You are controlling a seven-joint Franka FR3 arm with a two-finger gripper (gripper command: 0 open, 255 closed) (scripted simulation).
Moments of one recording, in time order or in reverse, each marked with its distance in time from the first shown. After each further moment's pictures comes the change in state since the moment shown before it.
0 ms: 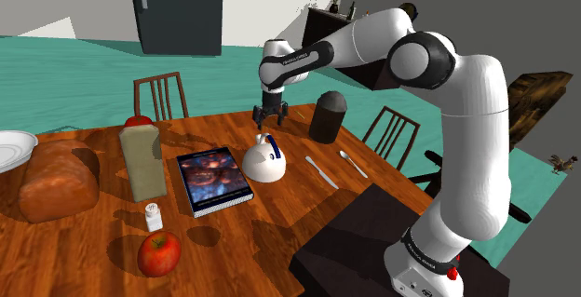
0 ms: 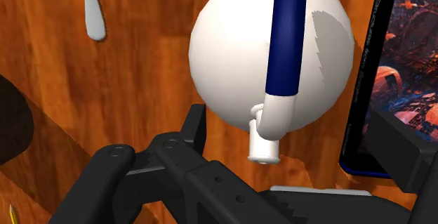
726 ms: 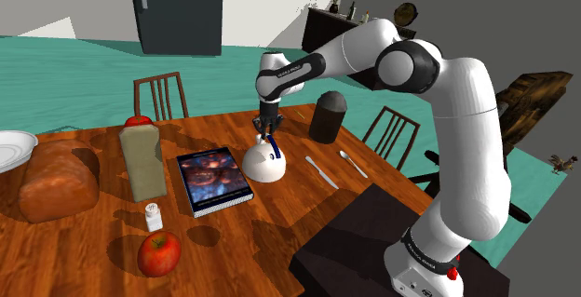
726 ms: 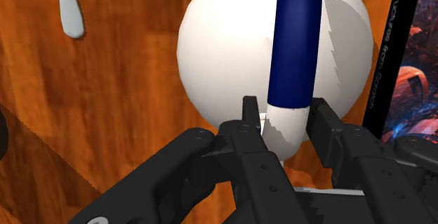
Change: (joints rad) arm 0.003 0.083 -0.003 0.017 -0.003 0.067 0.008
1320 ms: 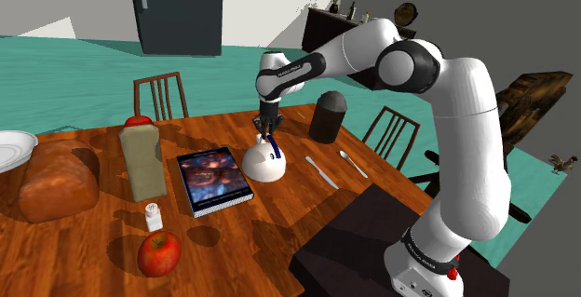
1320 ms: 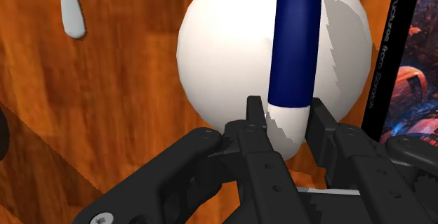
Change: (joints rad) arm 0.000 -0.002 0.000 0.001 0.000 -0.004 0.000
